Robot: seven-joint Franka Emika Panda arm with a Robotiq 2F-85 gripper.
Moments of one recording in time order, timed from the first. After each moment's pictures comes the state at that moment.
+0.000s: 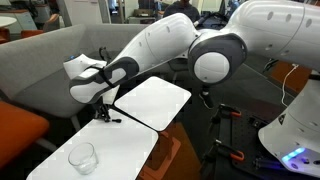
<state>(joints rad) 0.13 1.46 0.05 -0.69 -0.11 1.99 -0.25</state>
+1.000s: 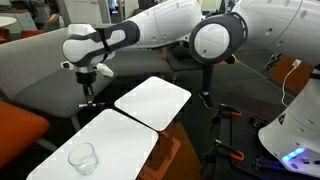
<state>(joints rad) -0.01 1.40 0.28 -0.60 -0.04 1.99 -1.00</state>
